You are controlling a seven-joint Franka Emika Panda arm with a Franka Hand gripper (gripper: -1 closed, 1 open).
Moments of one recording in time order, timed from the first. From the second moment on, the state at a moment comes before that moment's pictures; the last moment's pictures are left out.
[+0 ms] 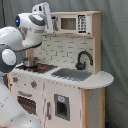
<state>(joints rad) -1.01 -0.54 1.10 -1.71 -0.71 2.82 0.11</state>
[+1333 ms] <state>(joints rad) -0.92 -0.70 1.03 -1.75 -0.71 2.79 0.14</state>
